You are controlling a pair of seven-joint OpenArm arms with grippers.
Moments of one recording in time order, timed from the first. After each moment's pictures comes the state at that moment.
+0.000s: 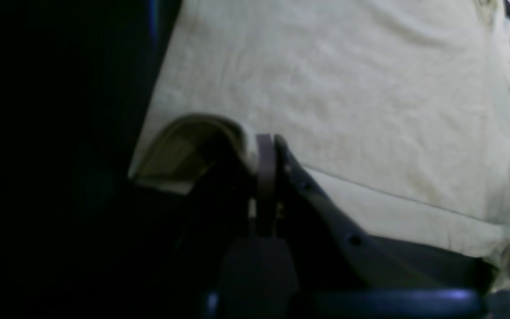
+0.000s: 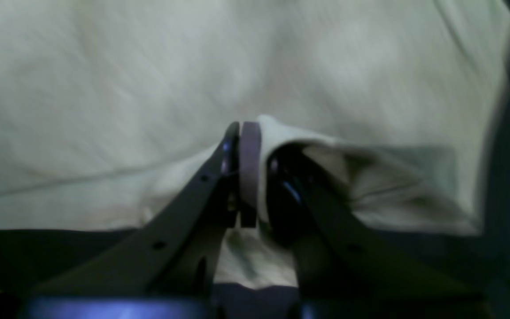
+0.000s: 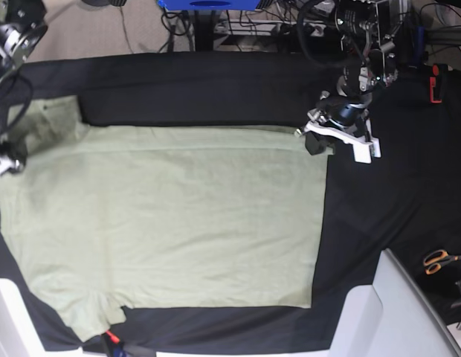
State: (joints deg) left arm 16.6 -4.1 -13.4 85.5 -35.5 -9.3 29.5; right arm 12.8 17.9 45.8 54.9 19.7 40.0 -58.3
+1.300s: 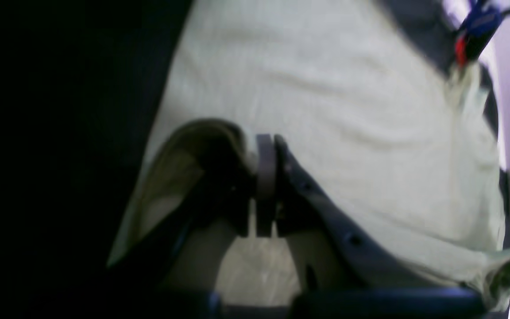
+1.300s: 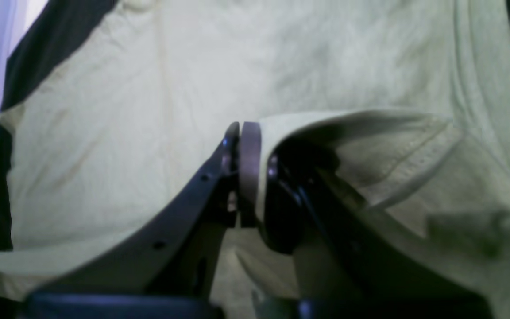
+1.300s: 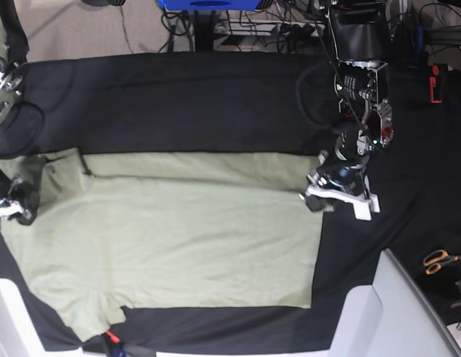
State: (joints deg) left arm -1.8 -4.6 -13.4 71.2 -35.3 -9.3 25.6; right arm 22.8 20.6 39.9 33.3 19.3 39.7 -30.2
